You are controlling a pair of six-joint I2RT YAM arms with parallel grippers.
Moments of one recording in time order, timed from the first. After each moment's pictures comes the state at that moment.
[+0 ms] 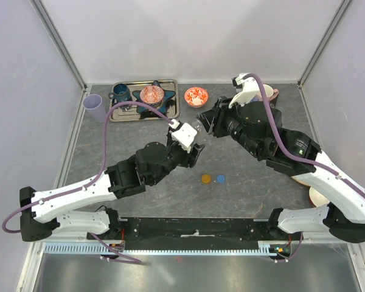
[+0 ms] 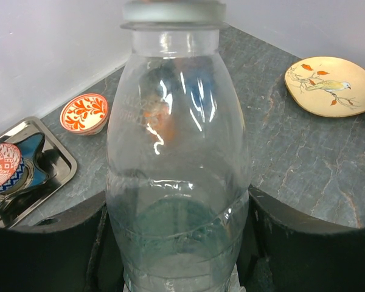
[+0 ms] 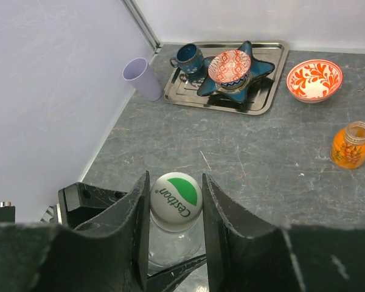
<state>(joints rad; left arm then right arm) -1.21 1.09 1.06 -0.08 -0.48 0.05 1.04 1.22 1.68 -0.66 0.48 0.52</state>
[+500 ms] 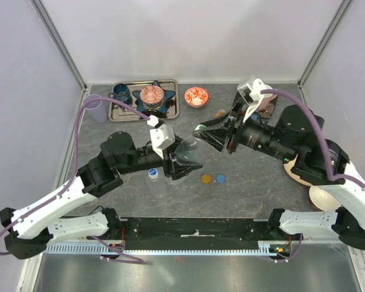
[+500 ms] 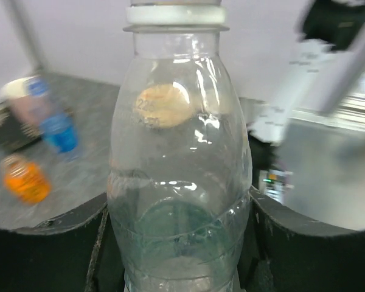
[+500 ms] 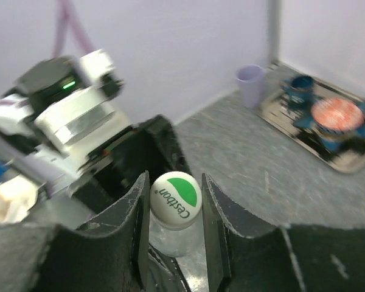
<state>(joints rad) -1.05 0.93 1.08 -0.15 0.22 -0.04 1.05 1.11 1.67 -0.59 0.04 0.29</state>
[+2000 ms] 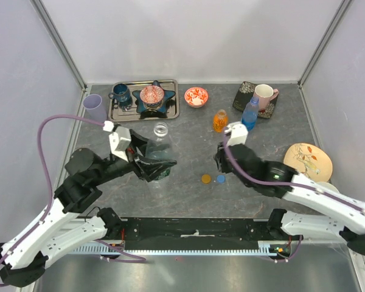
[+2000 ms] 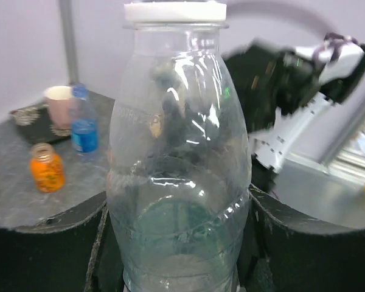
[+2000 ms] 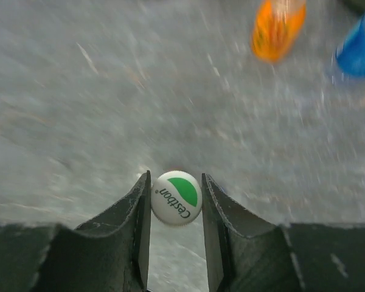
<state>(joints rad) -0.81 0.68 0.92 -0.07 0.44 -0.25 1.04 0.92 1.03 -0.56 0.55 0.47</state>
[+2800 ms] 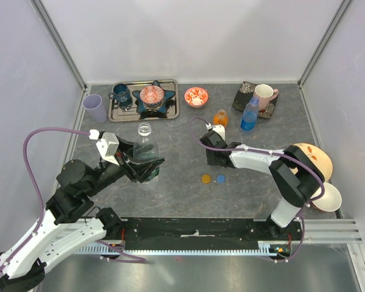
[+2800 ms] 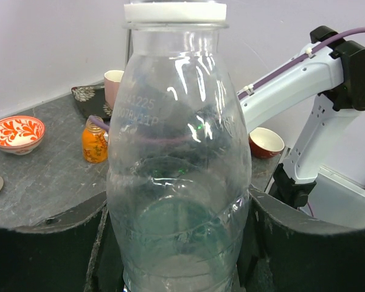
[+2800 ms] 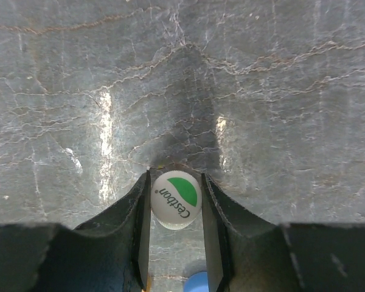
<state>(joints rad) -0.81 0.50 0.84 -0.18 0.16 -0.24 0.72 1.67 0.93 -0.25 0.37 0.55</state>
